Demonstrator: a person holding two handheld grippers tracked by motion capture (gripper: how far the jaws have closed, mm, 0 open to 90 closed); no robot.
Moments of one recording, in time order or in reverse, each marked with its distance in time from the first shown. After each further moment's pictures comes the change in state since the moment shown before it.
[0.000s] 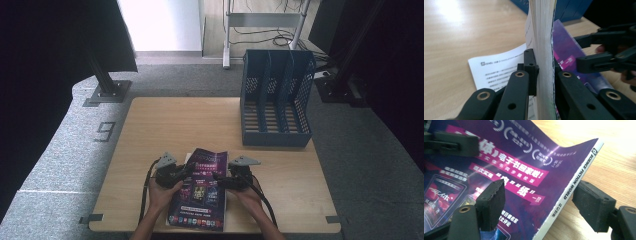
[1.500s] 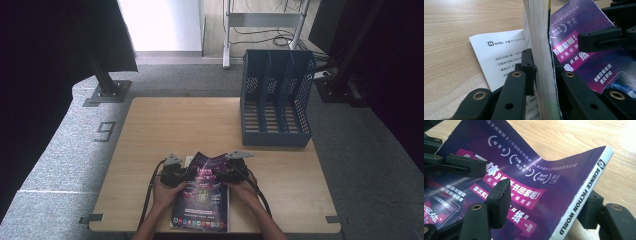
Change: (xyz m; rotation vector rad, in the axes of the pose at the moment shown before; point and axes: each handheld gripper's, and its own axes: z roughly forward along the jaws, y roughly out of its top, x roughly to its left) left arm 0.014 -0.014 0.028 0.129 0.022 -0.046; right arm -0.015 0.007 0.031 0.075 -0.003 -0.010
